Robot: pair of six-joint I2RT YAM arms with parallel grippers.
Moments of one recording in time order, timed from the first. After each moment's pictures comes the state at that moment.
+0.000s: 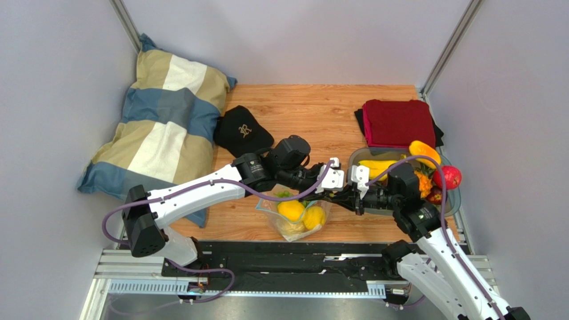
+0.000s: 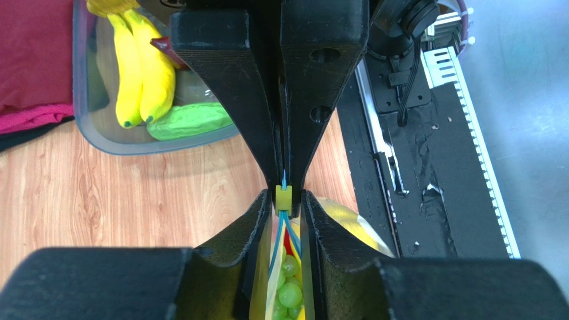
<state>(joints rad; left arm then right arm) -1.08 1.47 1.34 -0.43 0.53 0.47 0.45 0.62 0.62 -0.38 -0.89 -0.38</state>
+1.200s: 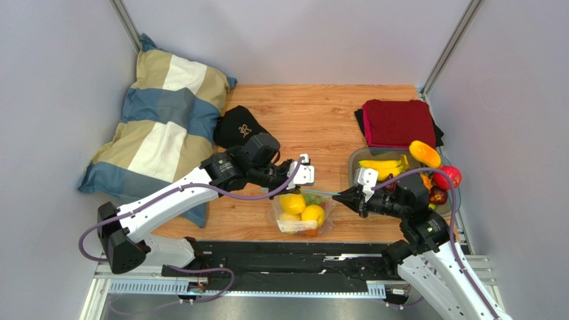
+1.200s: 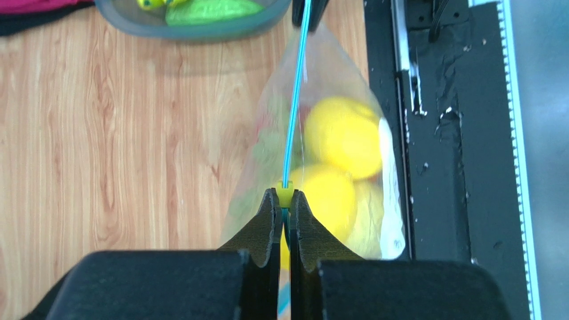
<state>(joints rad) -0.95 1.29 1.23 -0.64 0.46 0.54 0.46 0.49 0.60 -0.42 -0.72 -0.31</state>
